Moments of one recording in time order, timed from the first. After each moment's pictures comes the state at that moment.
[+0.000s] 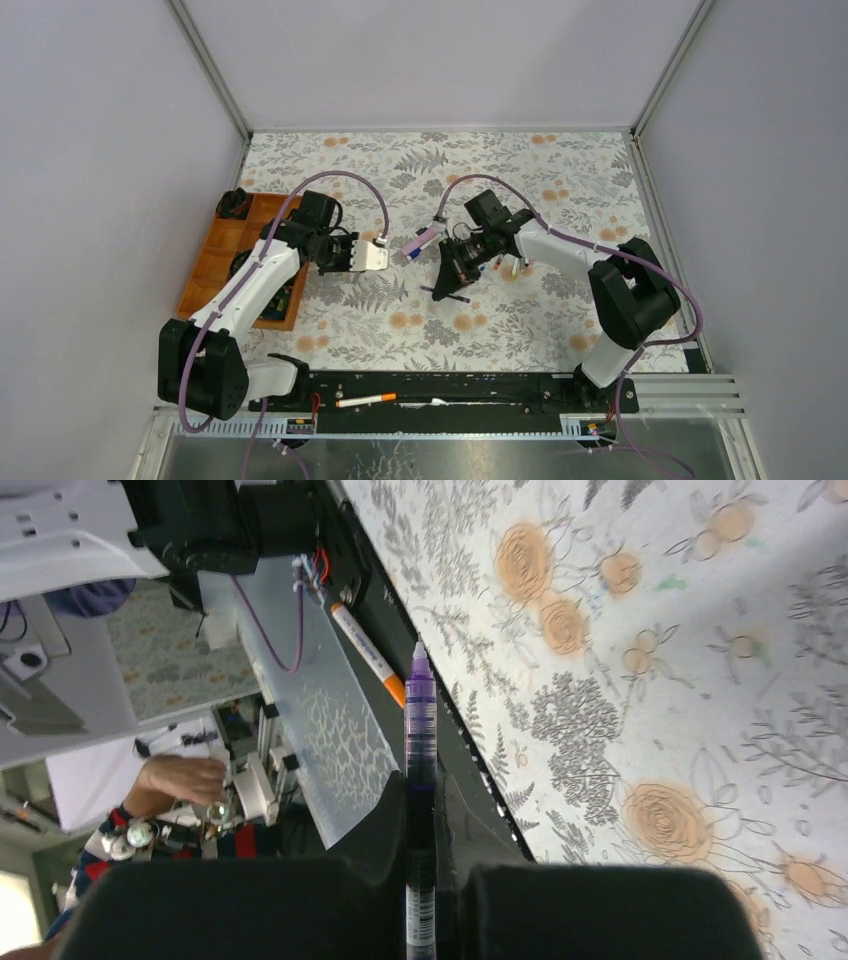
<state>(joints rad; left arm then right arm) -0.26 1.27 0.94 -0.83 0.38 1.37 0.63 1.70 1.09 -0.50 -0.94 0.31</state>
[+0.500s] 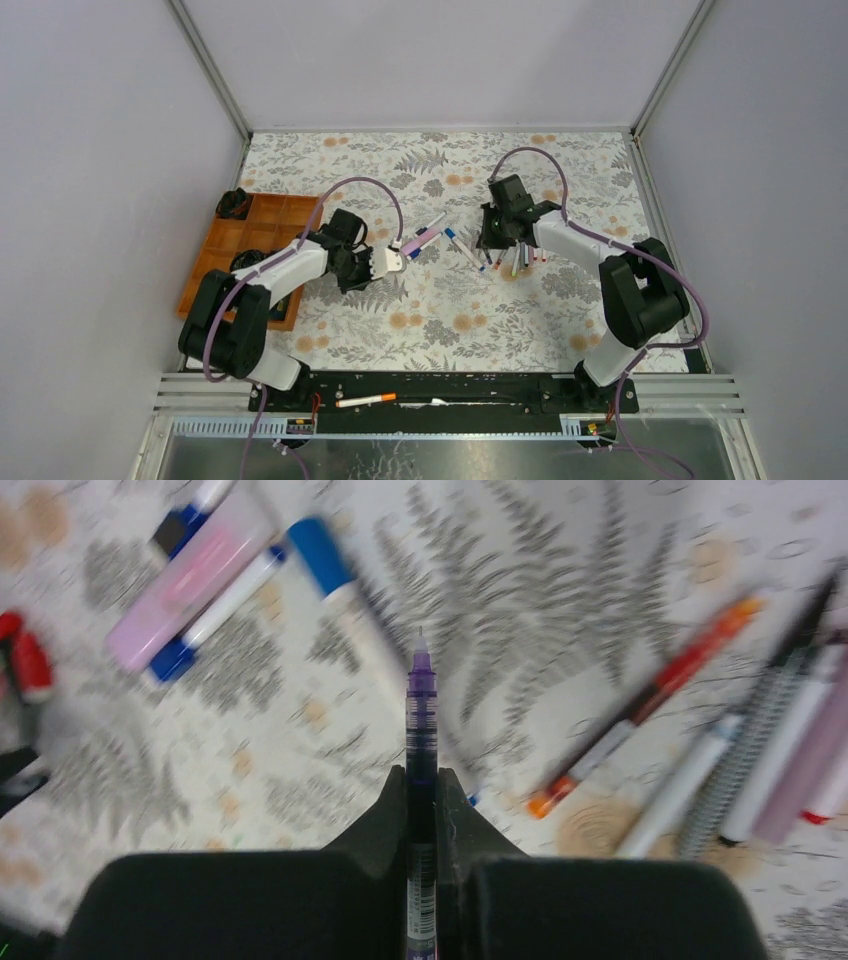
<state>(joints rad) -0.35 1.46 0.80 -0.59 0.38 1.00 0.48 1.67 1.08 -0.40 -0.13 0.47</state>
